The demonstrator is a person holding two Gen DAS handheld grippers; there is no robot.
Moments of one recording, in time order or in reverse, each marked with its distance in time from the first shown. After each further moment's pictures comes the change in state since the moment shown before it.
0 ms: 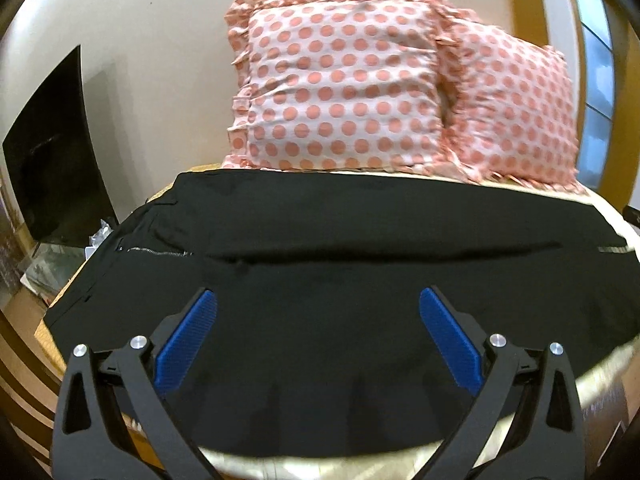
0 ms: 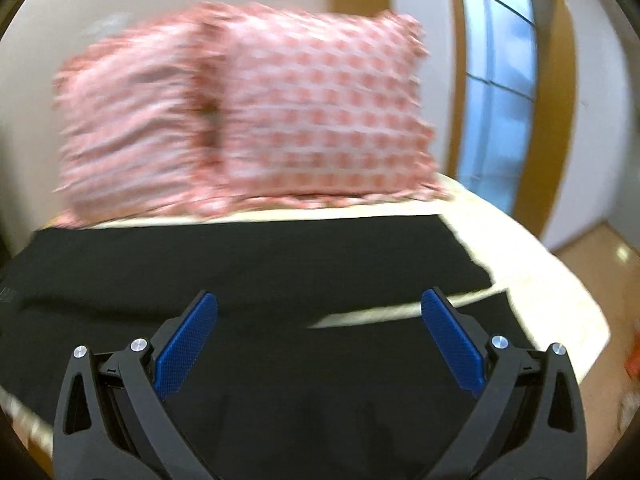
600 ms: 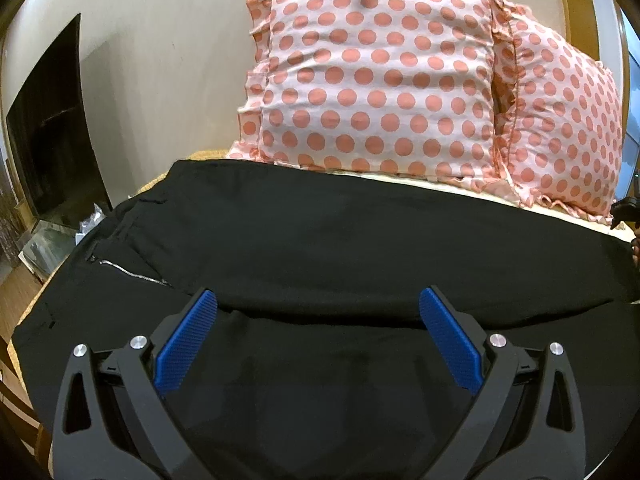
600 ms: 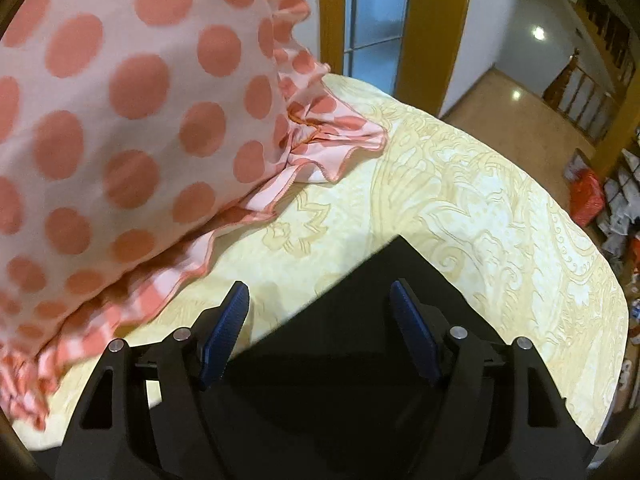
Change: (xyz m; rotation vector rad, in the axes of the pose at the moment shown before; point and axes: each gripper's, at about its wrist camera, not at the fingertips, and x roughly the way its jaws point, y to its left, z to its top) left arm 0.089 0.024 0.031 -0.080 0.066 0.021; right arm 0.279 -0.095 0.094 0.402 0.419 -0.425
